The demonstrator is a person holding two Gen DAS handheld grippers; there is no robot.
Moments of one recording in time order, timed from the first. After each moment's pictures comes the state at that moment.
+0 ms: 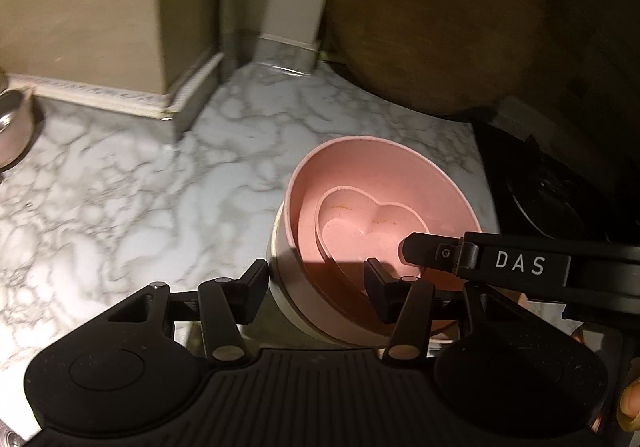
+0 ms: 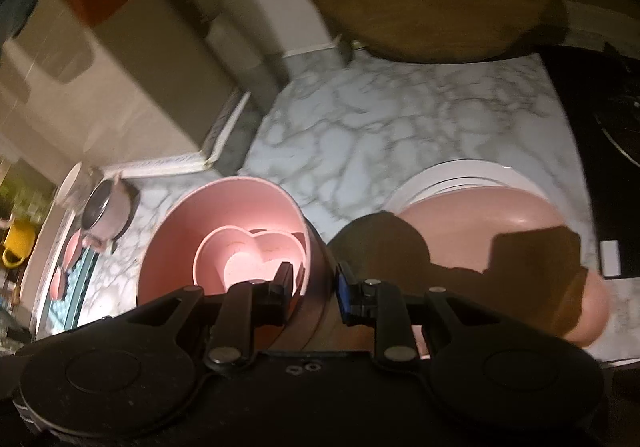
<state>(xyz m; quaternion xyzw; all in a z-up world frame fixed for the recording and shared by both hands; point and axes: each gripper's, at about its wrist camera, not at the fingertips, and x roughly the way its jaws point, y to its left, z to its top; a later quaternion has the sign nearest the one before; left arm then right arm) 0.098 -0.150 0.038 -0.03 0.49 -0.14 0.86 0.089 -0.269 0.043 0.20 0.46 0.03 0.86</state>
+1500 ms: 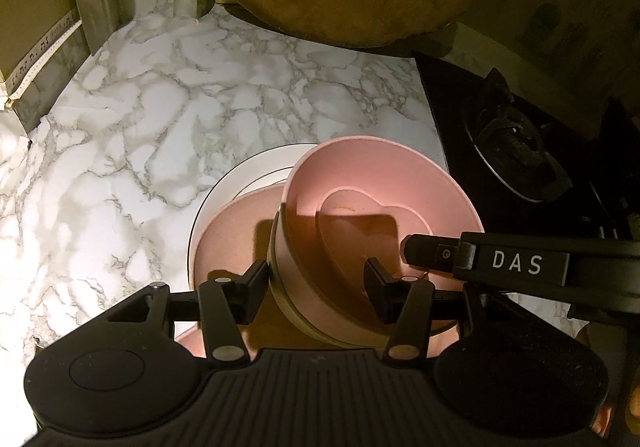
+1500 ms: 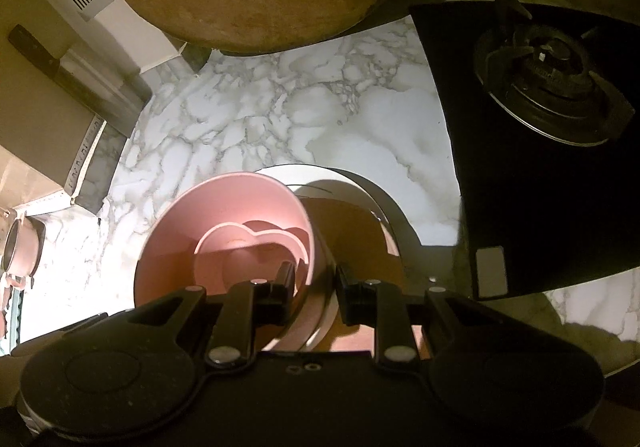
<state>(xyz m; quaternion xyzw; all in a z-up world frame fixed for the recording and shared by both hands) 0.131 -0.281 -0.036 0.00 0.53 -0.20 0.82 0.099 -0.395 -0.010 0.22 0.50 -0.06 0.83</state>
